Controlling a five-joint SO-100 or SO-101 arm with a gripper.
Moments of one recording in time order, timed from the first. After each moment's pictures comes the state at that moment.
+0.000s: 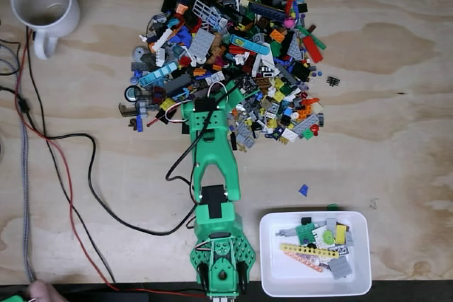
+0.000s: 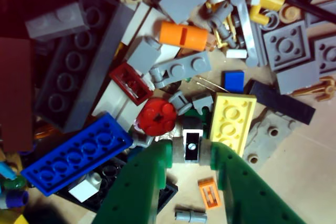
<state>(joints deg) -7.1 82.4 103.5 61.3 -20.5</state>
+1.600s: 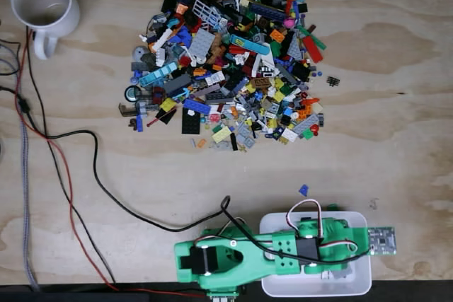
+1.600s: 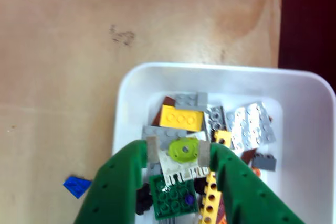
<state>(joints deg) 79.6 133.6 120.8 67.9 -90.0</state>
